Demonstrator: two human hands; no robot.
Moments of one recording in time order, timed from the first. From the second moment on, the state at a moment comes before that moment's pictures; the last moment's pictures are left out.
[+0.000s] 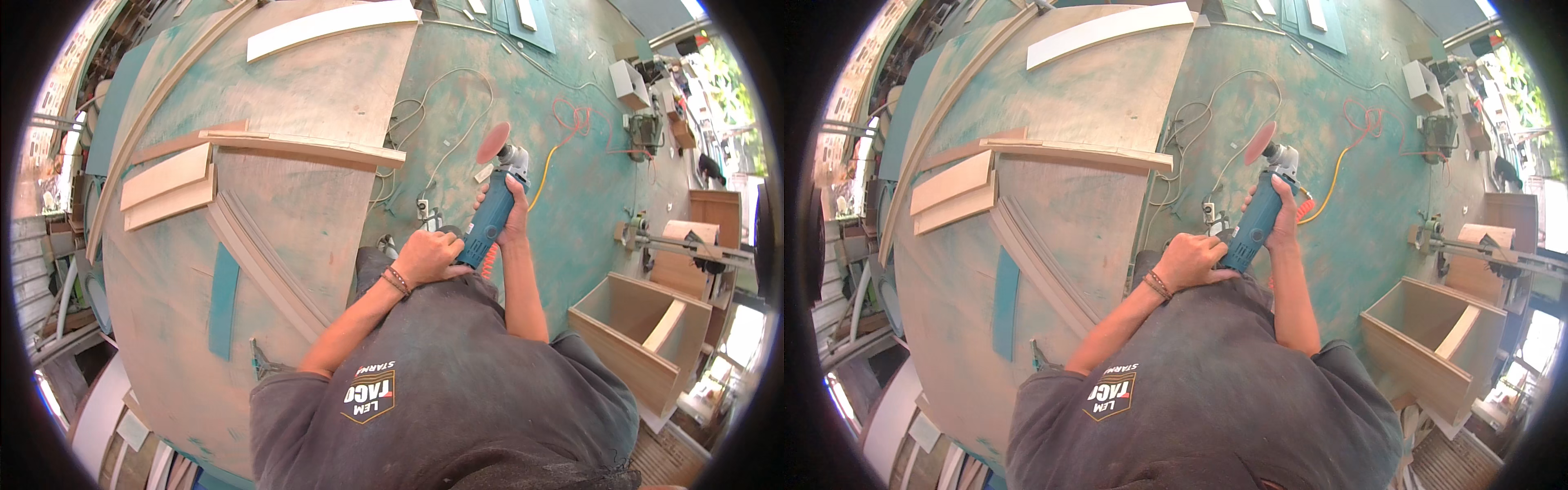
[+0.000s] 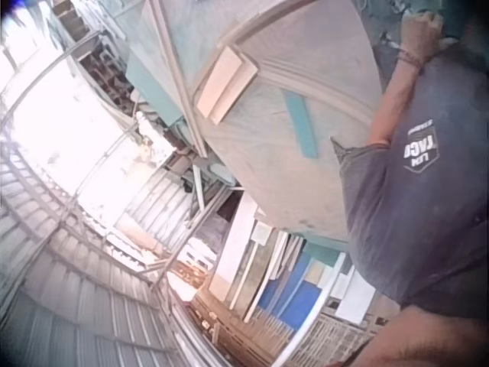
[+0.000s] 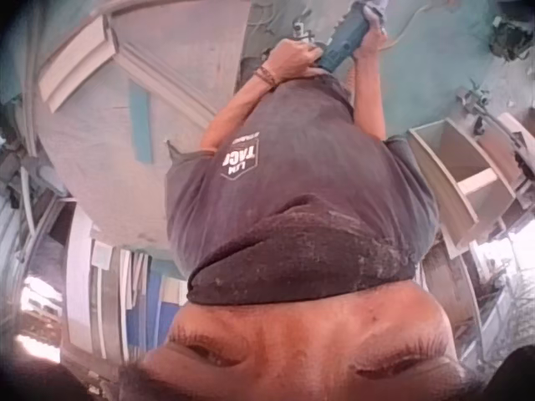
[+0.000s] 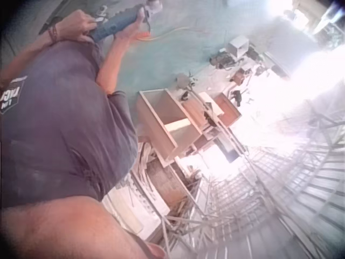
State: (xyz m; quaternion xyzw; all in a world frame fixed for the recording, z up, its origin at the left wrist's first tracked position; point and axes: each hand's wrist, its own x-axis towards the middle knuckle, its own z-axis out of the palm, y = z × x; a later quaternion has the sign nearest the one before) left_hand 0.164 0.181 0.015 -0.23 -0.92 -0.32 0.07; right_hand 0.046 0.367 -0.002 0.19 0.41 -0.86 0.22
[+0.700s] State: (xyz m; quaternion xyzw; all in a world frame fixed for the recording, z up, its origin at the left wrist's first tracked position) left_hand 0.107 0.179 0.010 0.07 -0.46 -0.87 -0.17; right_hand -0.029 0.305 0.021 0.04 0.38 -0.86 0.34
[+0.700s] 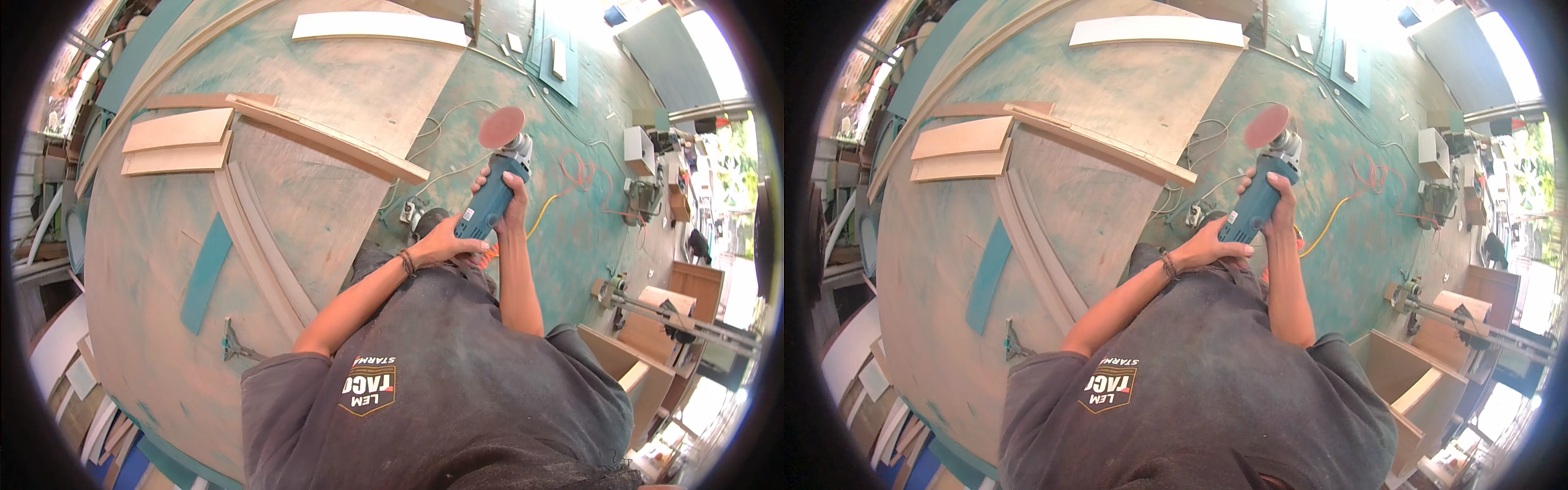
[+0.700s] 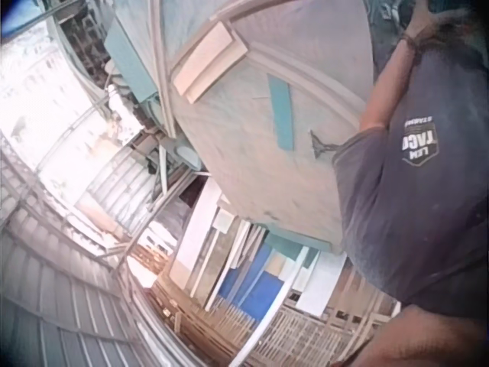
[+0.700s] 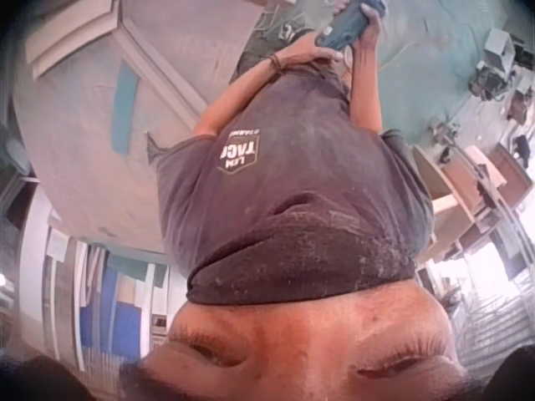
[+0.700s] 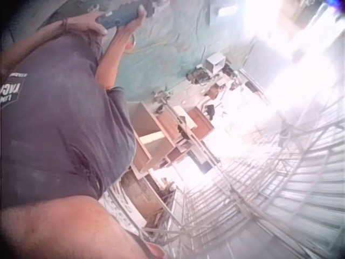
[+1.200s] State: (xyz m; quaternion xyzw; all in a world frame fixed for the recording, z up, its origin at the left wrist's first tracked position) left_hand -0.020 0.184 0.001 0.37 -0.82 -0.39 0.16; right_hand -0.199 0.175 -0.040 -0.16 0.75 -0.47 0.43
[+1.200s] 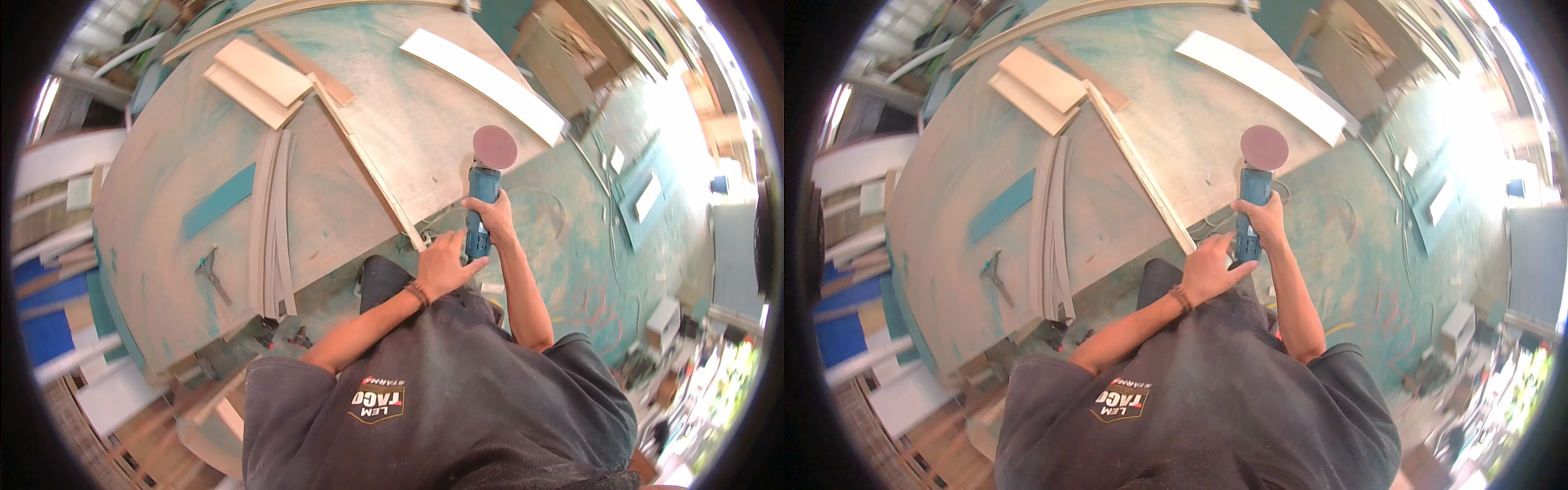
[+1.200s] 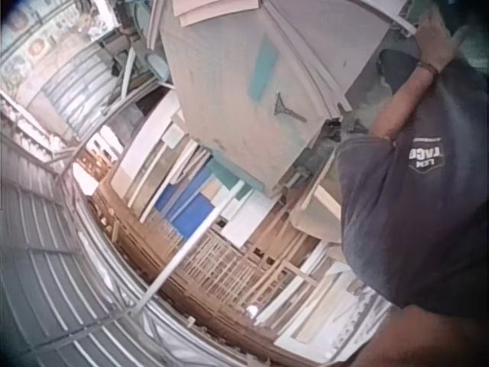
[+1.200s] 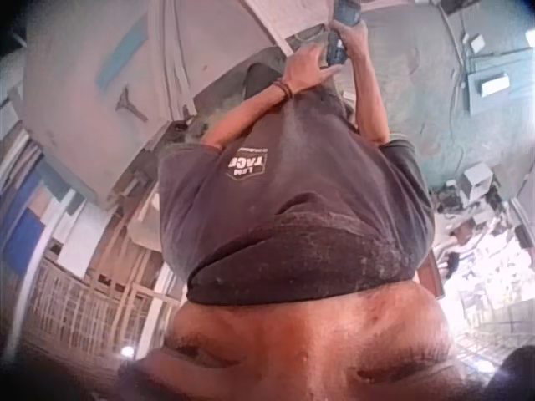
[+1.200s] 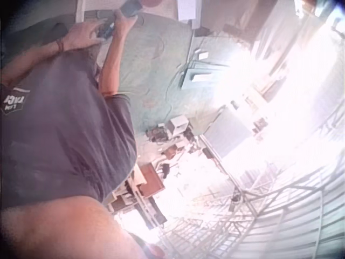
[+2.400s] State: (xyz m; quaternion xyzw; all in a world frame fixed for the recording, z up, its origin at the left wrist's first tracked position) left_hand 0.210 0.530 0.025 0.58 -0.40 -0.58 0.40; right_hand 0.019 0.301 -0.026 -0.32 0.37 -0.34 0.80
